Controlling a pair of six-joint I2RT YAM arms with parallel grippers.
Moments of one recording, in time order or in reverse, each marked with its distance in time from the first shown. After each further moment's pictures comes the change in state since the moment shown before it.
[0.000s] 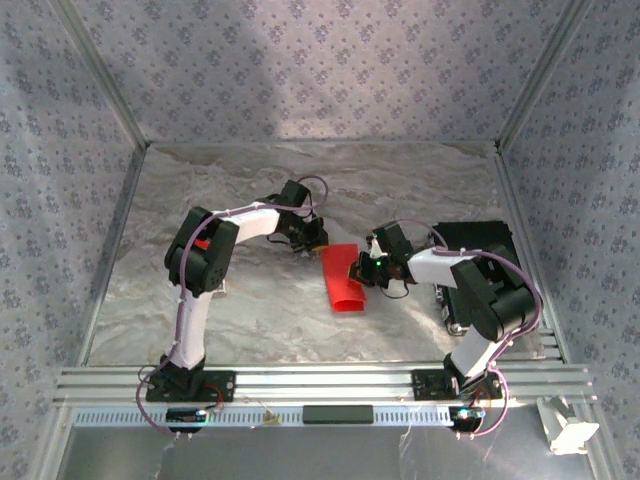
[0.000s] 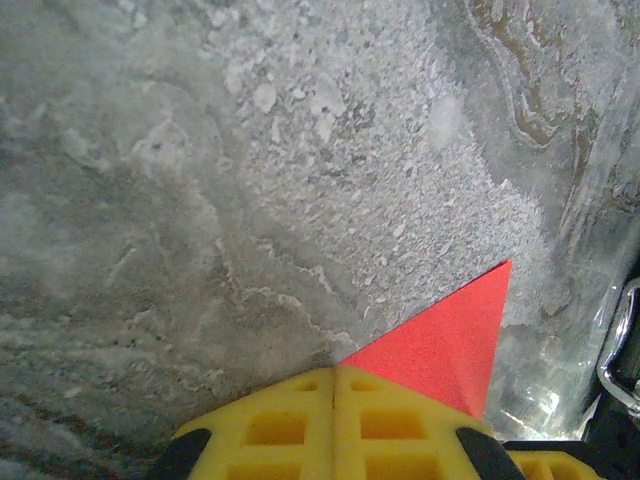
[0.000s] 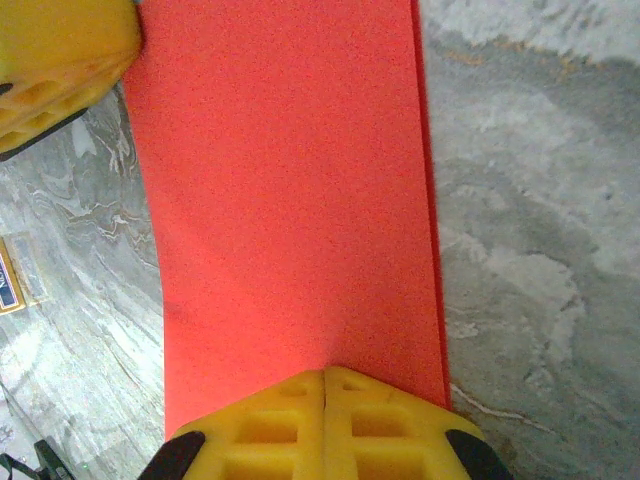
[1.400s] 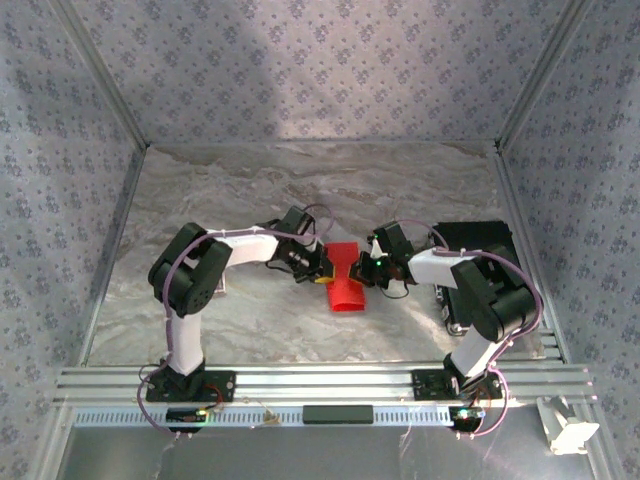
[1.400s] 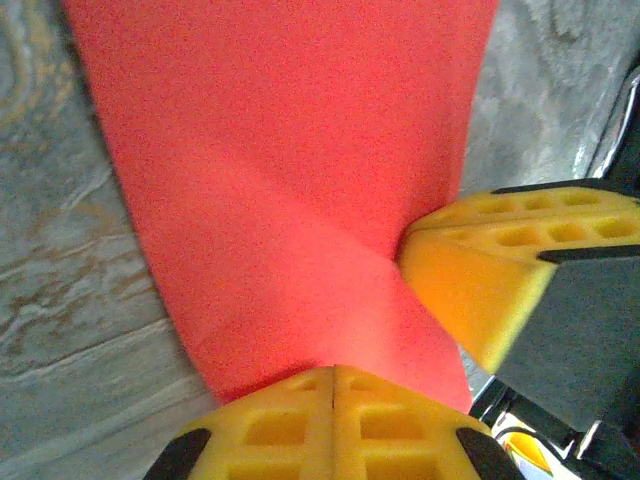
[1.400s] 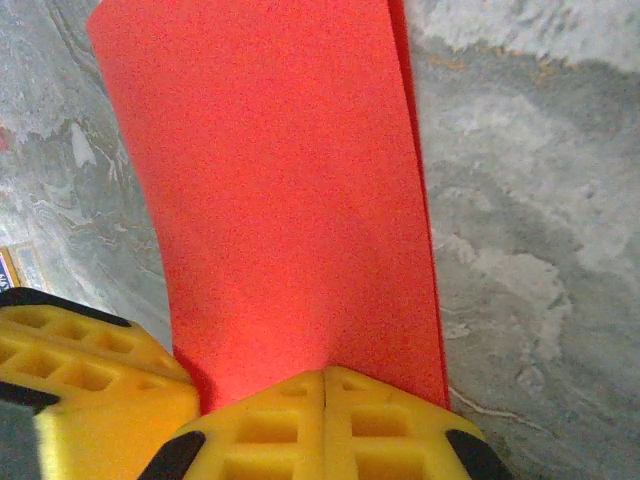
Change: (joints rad) left arm -0.120 -0.195 -0.311 0.087 0.146 -0.076; right arm 0.002 -0.003 -0.006 0.015 0.006 0.027
